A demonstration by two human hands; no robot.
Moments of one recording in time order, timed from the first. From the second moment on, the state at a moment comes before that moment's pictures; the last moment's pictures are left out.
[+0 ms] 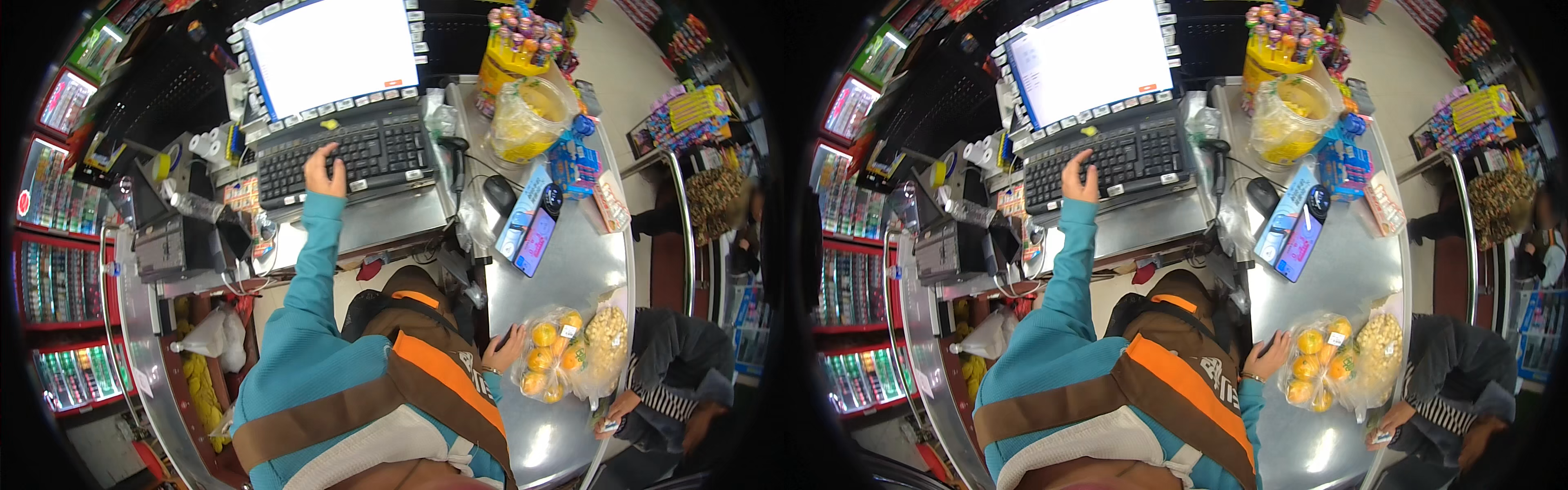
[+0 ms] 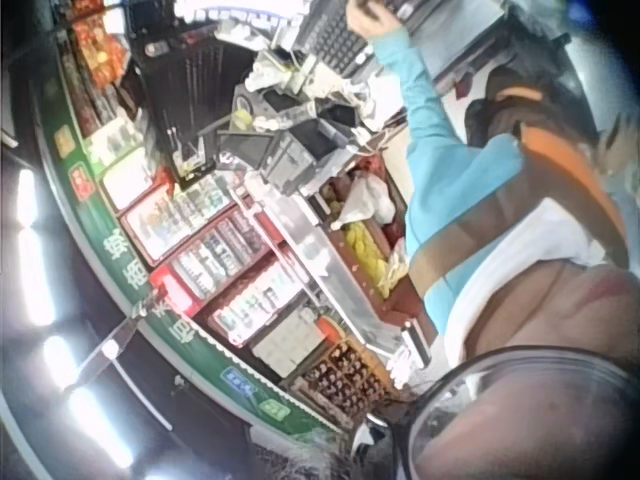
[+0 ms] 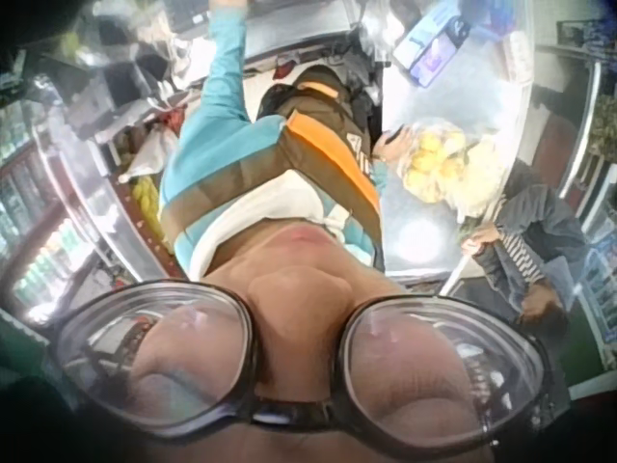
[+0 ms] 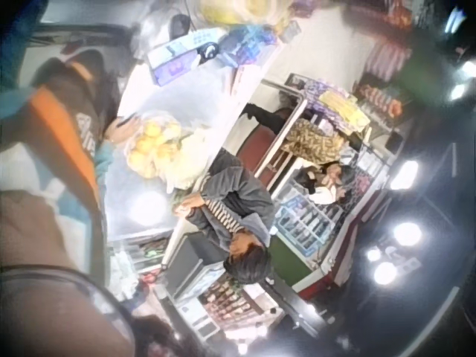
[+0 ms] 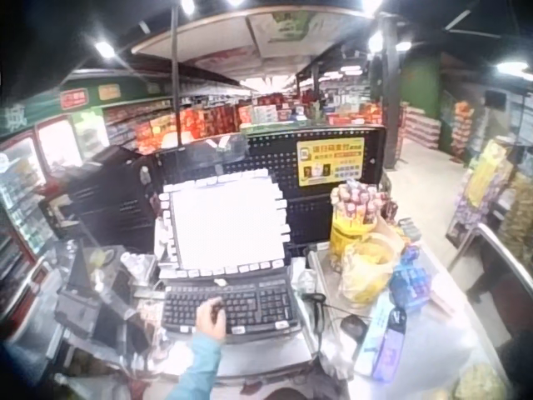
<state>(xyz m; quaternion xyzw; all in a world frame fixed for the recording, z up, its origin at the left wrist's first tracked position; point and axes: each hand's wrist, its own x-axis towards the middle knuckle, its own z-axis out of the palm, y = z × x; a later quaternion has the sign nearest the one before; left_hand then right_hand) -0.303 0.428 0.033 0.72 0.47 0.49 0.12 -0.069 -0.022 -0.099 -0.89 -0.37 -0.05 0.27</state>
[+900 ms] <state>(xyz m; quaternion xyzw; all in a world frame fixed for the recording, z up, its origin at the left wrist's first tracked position) -0.383 0.500 0.000 0.81 0.51 0.29 -0.11 -0.063 -0.010 -0.099 -0.90 -0.38 -0.07 0.22</state>
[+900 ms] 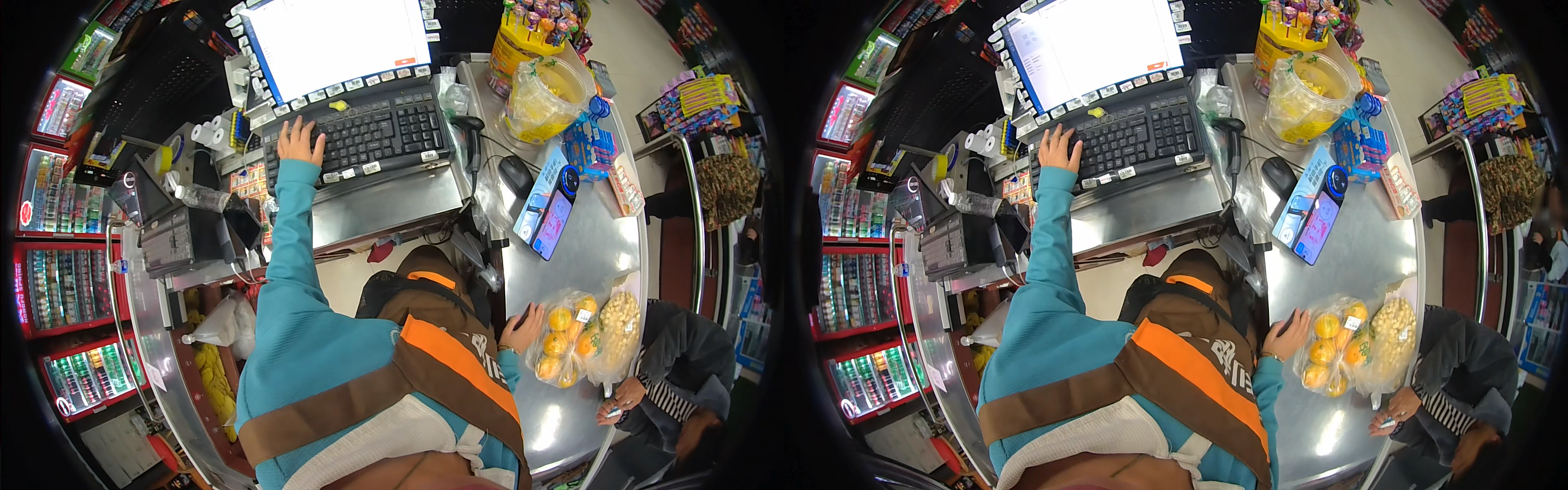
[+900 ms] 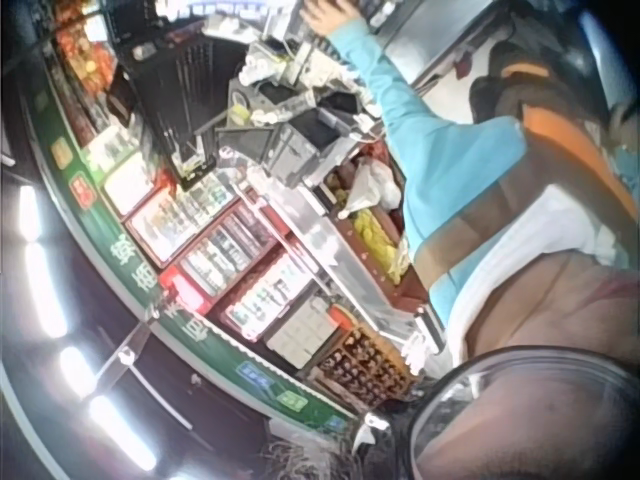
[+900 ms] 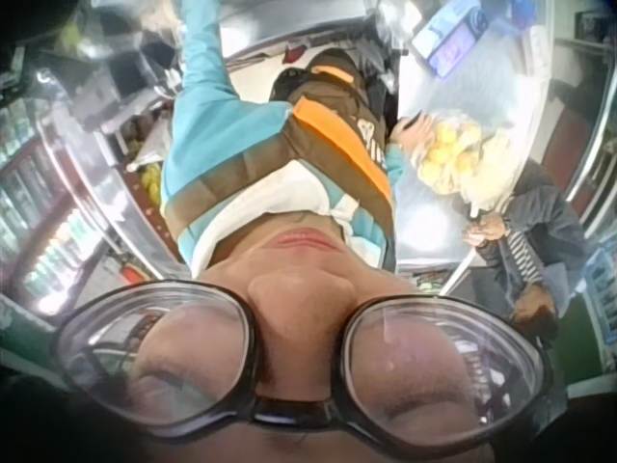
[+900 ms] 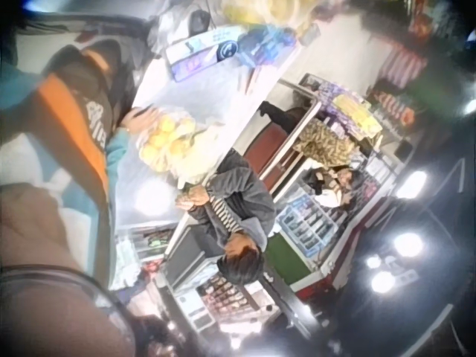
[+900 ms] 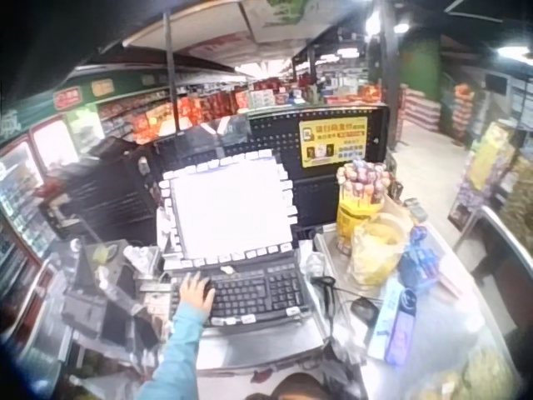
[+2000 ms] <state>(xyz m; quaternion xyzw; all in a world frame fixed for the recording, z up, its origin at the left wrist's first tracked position) -0.181 0.257 -0.211 0.82 0.20 -0.31 0.44 -0.079 -0.020 -0.085 -0.92 -0.30 0.02 0.26</state>
